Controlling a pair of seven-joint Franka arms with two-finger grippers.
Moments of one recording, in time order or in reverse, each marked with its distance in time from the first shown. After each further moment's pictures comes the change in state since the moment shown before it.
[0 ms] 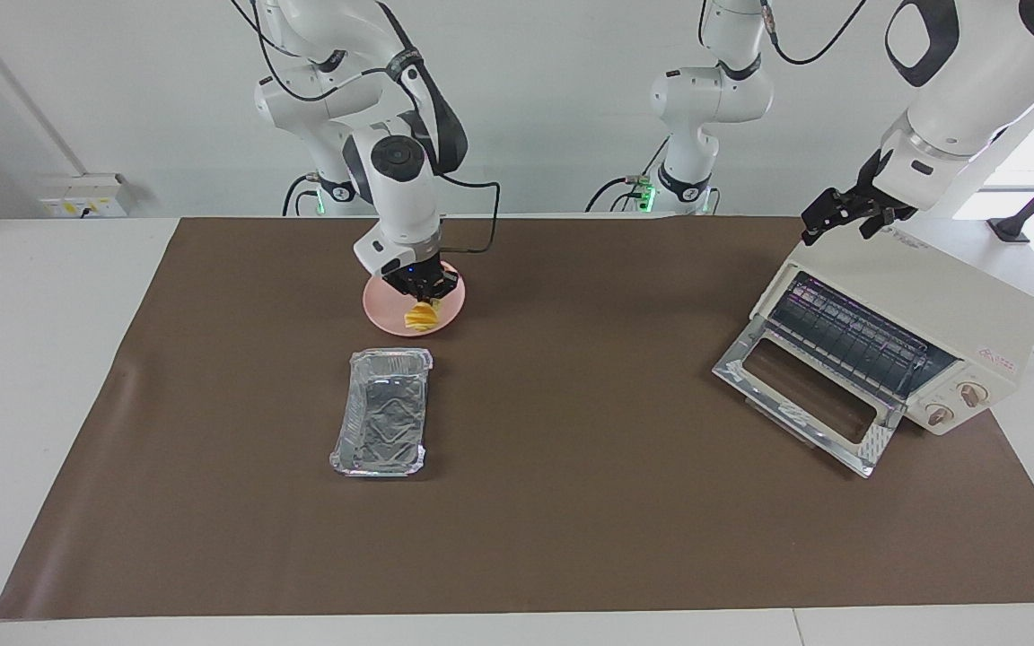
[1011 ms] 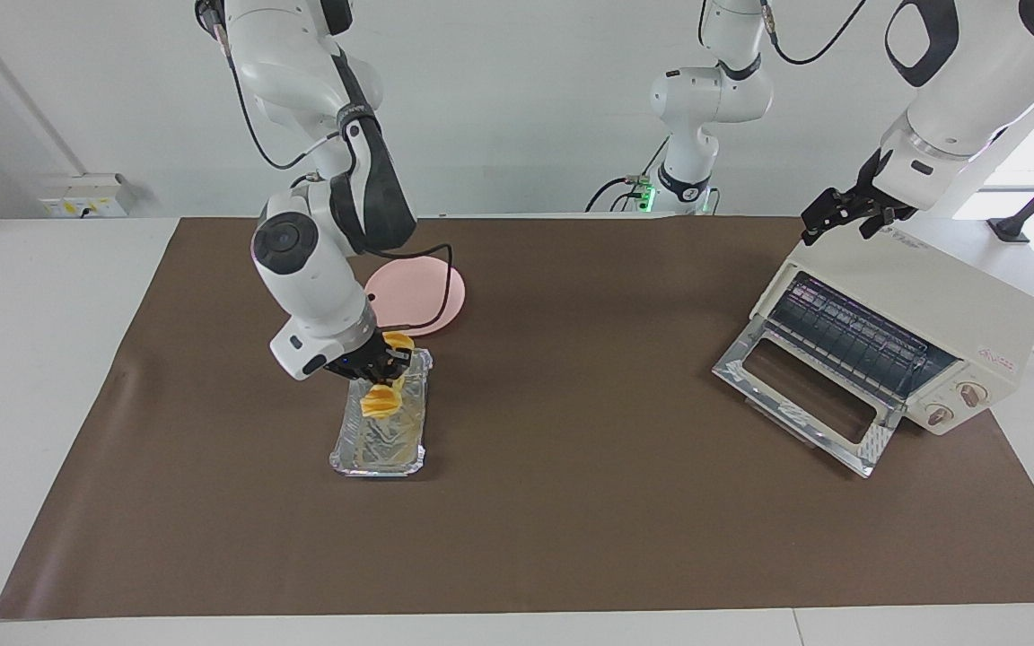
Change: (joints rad) left arm 0.000 0.000 0.000 0.000 0.000 0.000 0.000; right arm -0.211 0.423 -0.011 0.586 0.092 -0.145 -0.368
